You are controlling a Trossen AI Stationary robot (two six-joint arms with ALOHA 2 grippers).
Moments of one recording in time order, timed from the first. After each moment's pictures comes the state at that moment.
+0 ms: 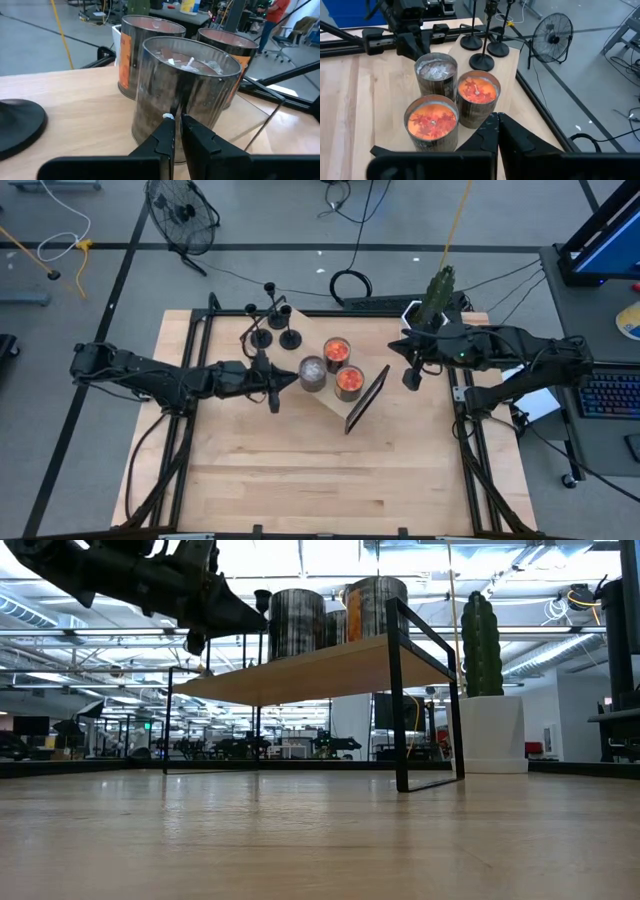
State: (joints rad) left arm -0.02 1.17 0.50 0.48 -0.28 -0.25; right arm 0.05 1.07 1.37 -0.85 0.41 0.15
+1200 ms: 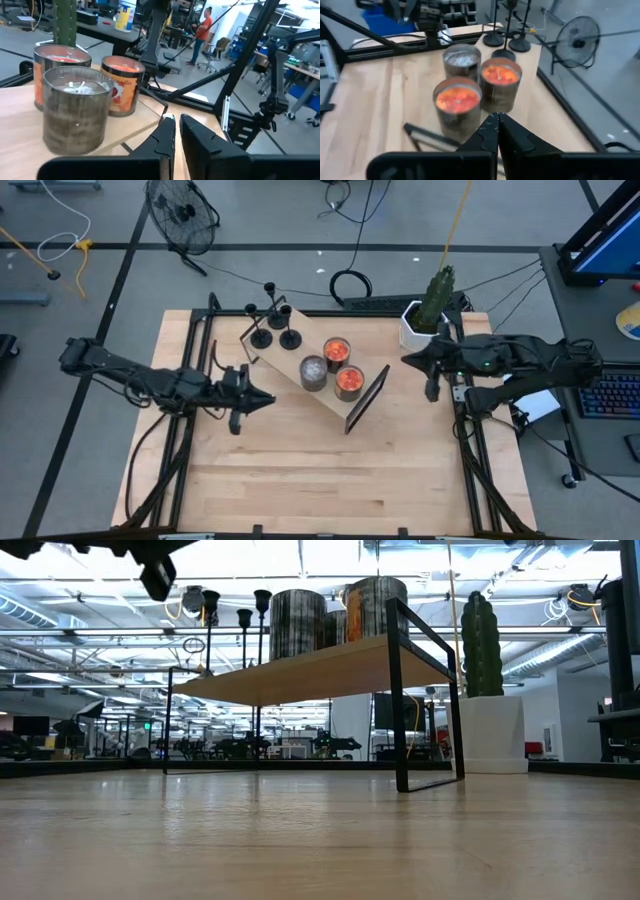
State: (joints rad) left arm -0.27 0.84 0.50 0.31 -0.24 -0.32; right arm 0.11 0.88 1.18 -0.78 0.36 0.19
